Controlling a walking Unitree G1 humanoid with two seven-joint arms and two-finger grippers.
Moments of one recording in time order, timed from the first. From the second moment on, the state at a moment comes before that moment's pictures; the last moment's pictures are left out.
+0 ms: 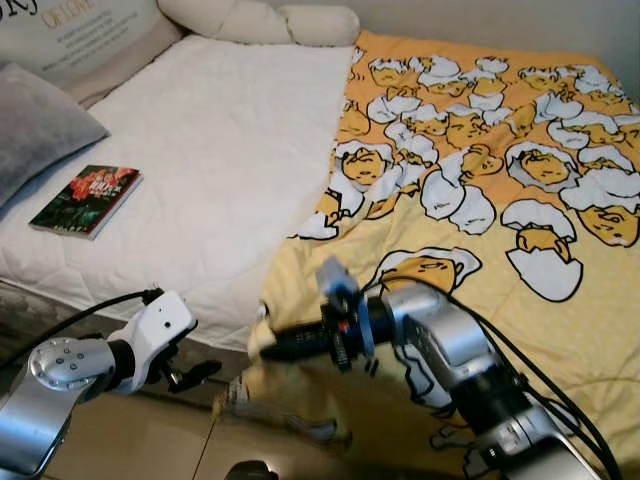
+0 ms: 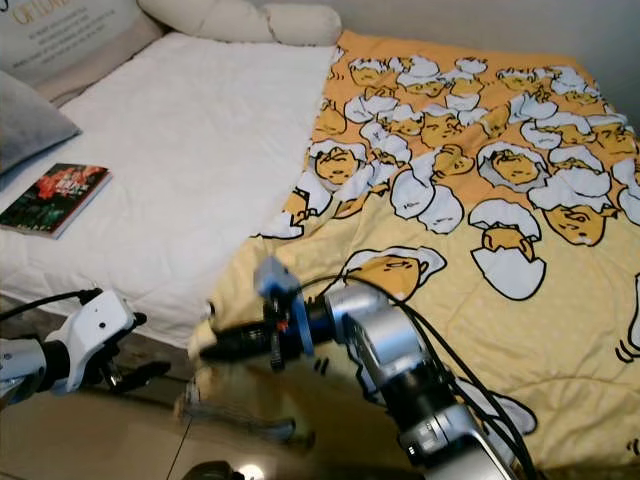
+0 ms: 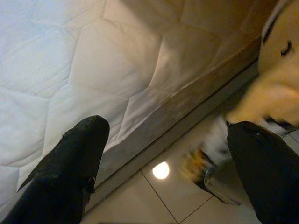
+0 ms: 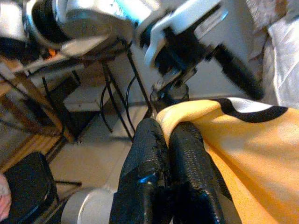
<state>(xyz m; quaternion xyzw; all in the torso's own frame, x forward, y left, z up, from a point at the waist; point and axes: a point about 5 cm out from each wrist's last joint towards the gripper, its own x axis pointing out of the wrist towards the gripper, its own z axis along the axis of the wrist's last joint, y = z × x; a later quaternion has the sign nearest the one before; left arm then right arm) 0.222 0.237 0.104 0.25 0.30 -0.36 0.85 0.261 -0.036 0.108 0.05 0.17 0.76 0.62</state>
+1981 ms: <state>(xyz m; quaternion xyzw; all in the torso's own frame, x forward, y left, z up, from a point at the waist) 0.263 0.182 0.097 0.09 0.11 -0.14 0.98 0.272 -0.162 0.055 0.02 0.15 0.05 0.99</state>
